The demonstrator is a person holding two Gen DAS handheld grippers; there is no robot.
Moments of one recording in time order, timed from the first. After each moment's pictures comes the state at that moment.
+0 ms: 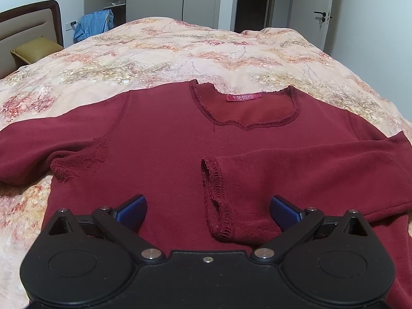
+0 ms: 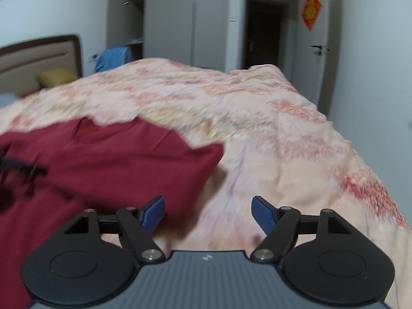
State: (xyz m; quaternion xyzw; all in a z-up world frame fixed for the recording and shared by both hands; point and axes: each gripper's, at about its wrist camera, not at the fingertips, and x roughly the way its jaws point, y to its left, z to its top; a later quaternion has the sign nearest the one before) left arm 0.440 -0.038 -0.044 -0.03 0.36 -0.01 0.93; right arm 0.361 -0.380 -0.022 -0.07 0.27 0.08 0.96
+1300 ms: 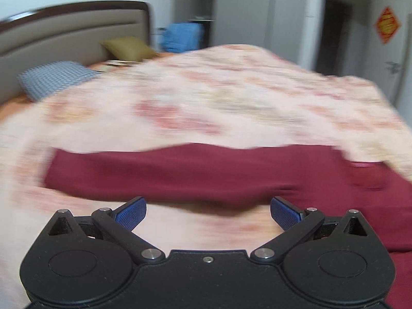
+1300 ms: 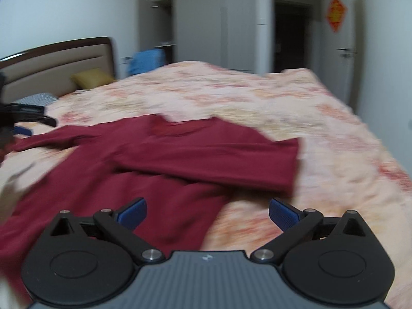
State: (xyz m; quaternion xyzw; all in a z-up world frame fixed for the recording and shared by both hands) left arm 0.343 0.168 0.043 -0.07 0.31 0.18 0.93; right arm 0.270 -0.283 0.013 -0.02 0.27 0.18 0.94
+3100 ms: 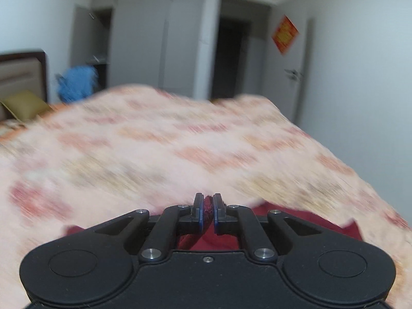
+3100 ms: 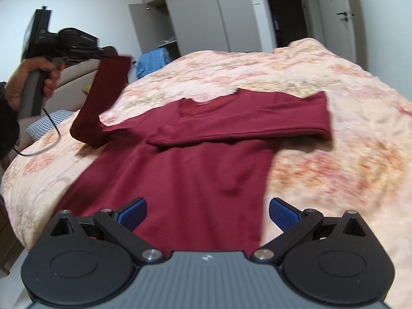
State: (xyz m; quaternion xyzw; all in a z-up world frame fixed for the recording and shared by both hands) left arm 0.447 -0.021 0.097 -0.04 0.24 -0.08 0.97; right arm 0.244 -0.290 -0.012 0.07 0.31 0.16 0.94
